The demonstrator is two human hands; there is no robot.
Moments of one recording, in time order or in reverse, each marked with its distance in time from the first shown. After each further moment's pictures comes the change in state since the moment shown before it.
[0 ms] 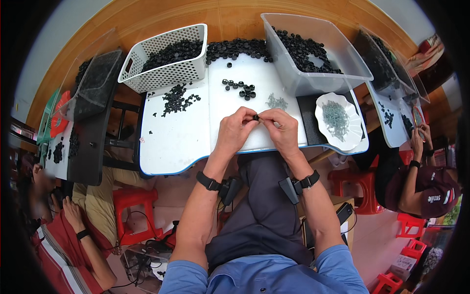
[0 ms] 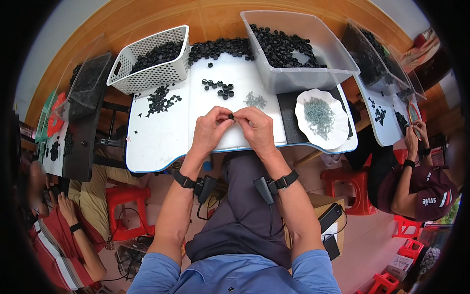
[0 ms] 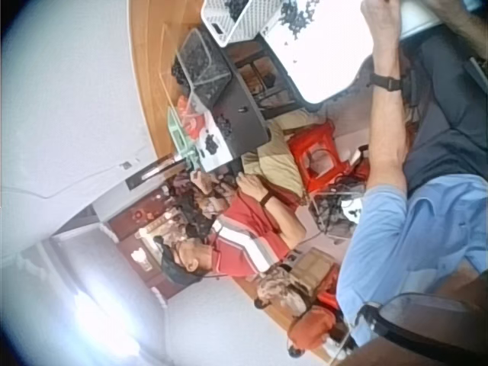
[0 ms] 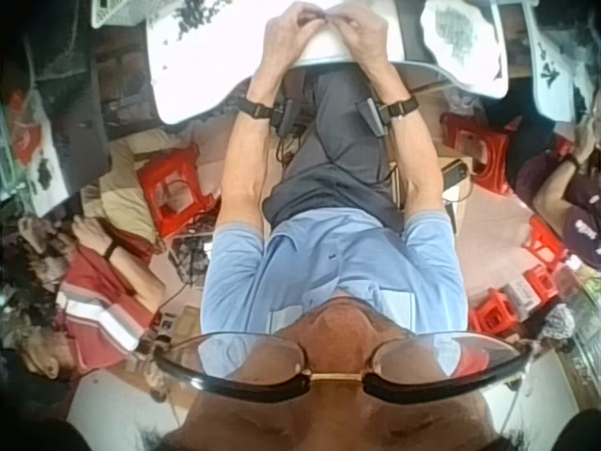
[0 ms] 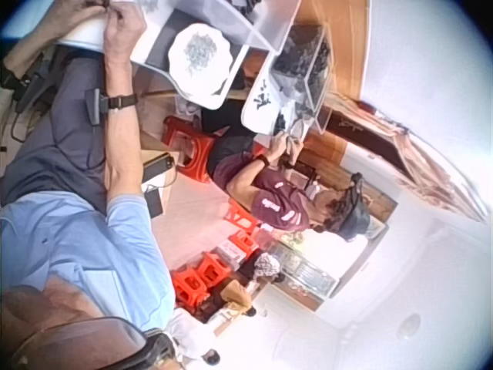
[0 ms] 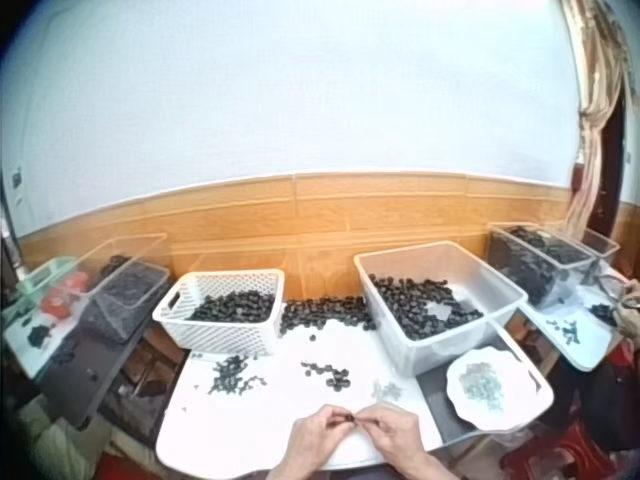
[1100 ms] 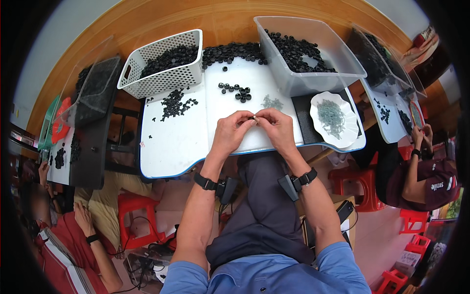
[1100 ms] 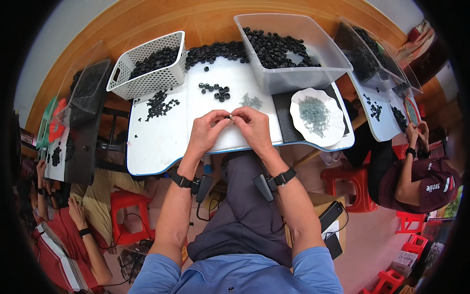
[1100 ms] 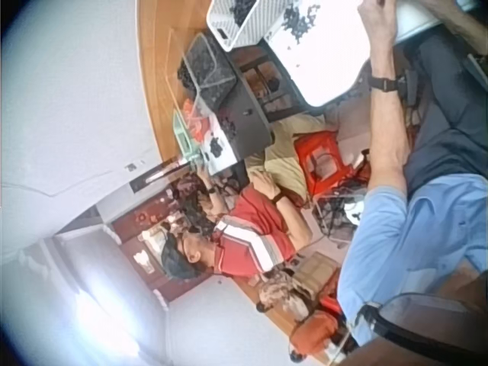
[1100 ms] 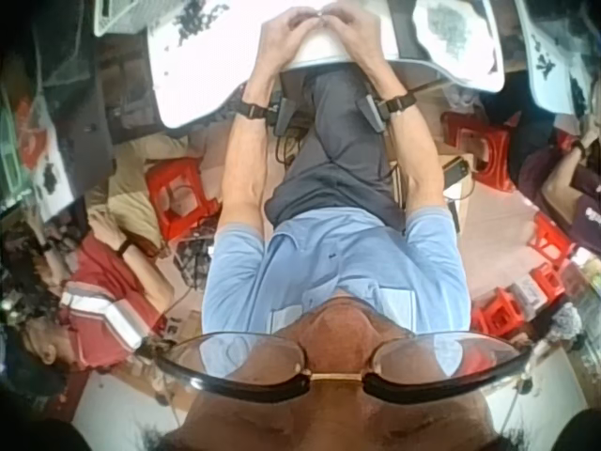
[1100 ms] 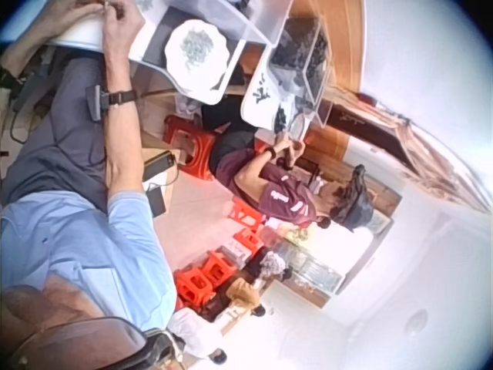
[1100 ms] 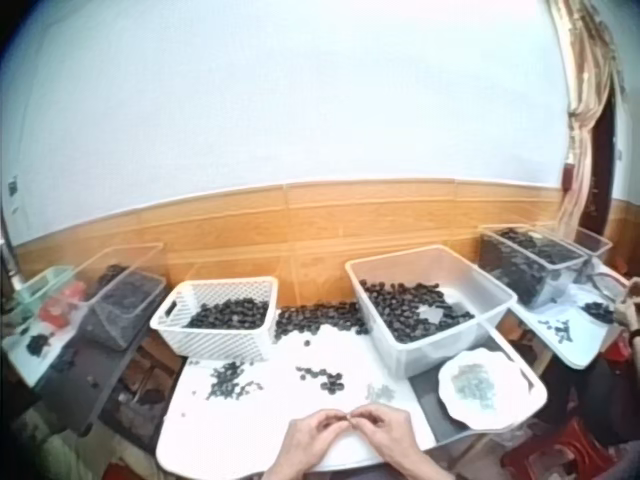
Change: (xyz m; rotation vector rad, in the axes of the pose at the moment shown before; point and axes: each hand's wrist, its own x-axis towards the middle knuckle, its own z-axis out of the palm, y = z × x) left_hand 0.001 0.008 -0.009 -0.097 -0.088 -0.118; right_hand -0.002 0.011 0.002 0.230 -0.050 0.307
